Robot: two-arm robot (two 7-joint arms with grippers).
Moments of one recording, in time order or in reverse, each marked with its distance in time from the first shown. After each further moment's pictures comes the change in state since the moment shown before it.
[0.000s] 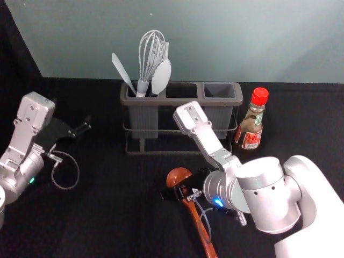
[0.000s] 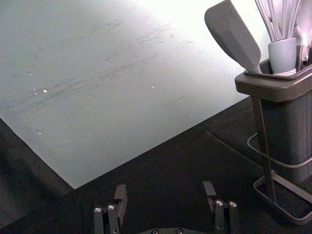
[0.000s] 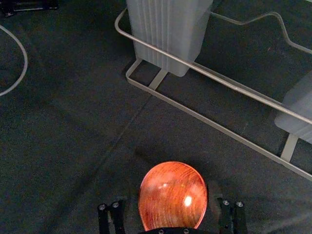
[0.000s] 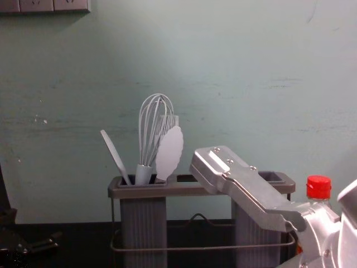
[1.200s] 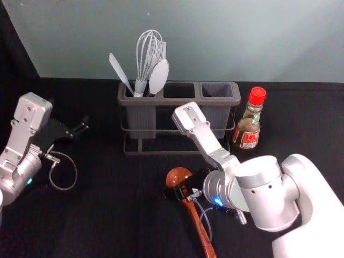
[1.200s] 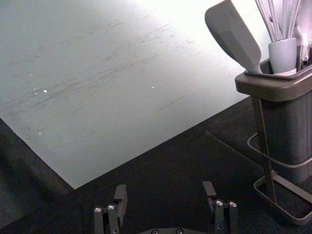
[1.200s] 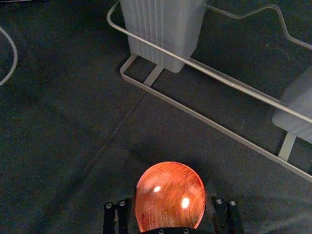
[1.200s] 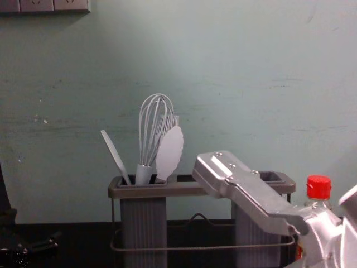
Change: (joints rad) left arm 0.000 0.000 0.000 0.000 0.000 0.000 0.000; right arm 0.000 -0.021 0.024 0.024 -0.073 -0.008 0.054
